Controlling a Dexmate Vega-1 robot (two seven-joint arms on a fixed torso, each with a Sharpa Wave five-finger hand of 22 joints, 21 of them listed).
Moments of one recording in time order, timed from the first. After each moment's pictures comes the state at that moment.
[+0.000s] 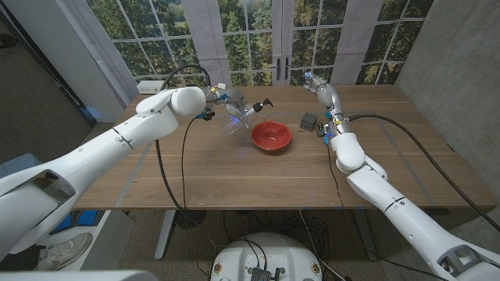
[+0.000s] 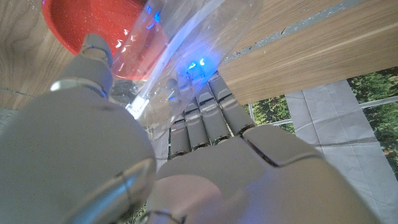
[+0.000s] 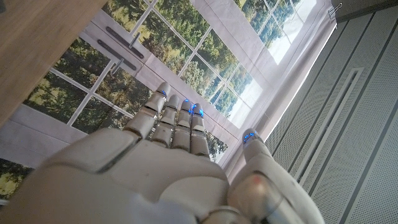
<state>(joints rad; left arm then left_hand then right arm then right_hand) 0.45 0.82 0.71 -1.83 0.35 0.22 -0.44 0.90 -0.15 0.45 -0.17 0.17 0.67 0.09 0.46 0.25 0.79 -0.01 0.35 0.29 0.85 -0.06 0.21 0.20 0.67 -0.06 0.35 0.19 -0.91 -0.48 -0.42 -1.61 0.06 0.35 -0.36 0.18 0.14 0.44 -0.06 0.18 0.35 0.07 0.20 0.19 0.34 0.03 0.22 0.22 0.24 0.00 0.30 0.40 0.42 0.04 0.21 0.18</state>
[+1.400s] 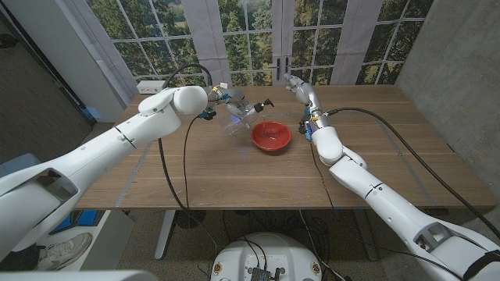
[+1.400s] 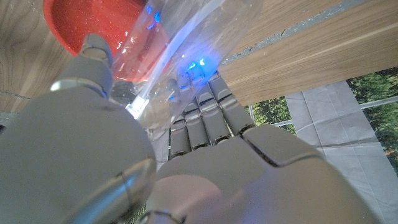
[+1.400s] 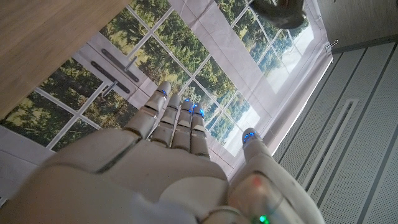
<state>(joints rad) 0.44 0.81 0.73 -1.85 0.36 0.25 -0.46 0.90 -0.15 0.45 -0.17 0.17 0.67 0.09 0.45 0.25 0.79 -0.01 0.34 0.29 0.85 -0.06 0.20 0.20 0.67 -0.06 0.35 0.19 -0.77 -0.42 -0.55 -1.50 -0.03 0.28 -0.38 0.18 0.14 0.45 -0.06 0.18 0.36 0.06 0.20 0.19 0.35 0.02 0.22 0.22 0.24 -0.01 0.30 0.41 0.42 0.03 0.21 0.18</state>
